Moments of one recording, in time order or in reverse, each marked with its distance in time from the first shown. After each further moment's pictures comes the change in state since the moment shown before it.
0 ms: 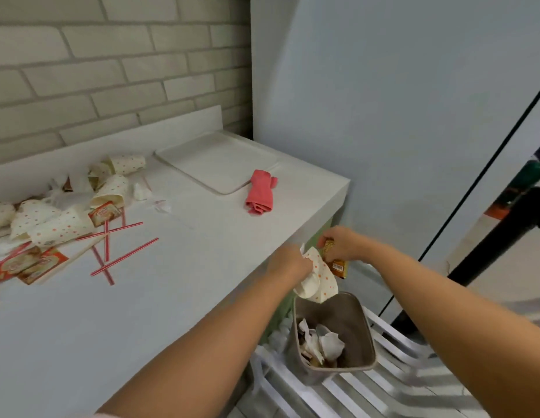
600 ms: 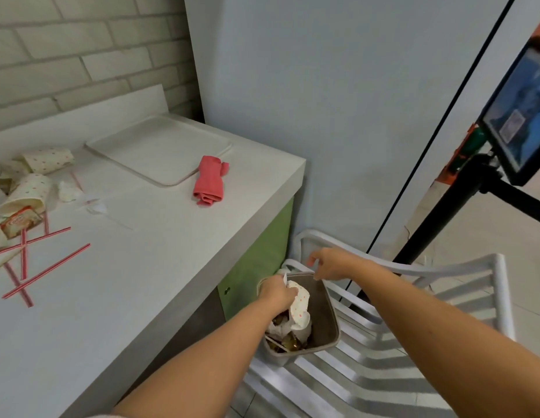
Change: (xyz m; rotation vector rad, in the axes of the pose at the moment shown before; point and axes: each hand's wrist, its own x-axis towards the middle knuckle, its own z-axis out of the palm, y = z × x) left_hand 0.015 -0.009 0.104 0.051 -0.224 -0.082; right_hand -0.014 0.090 0.042 -0.080 -0.127 0.184
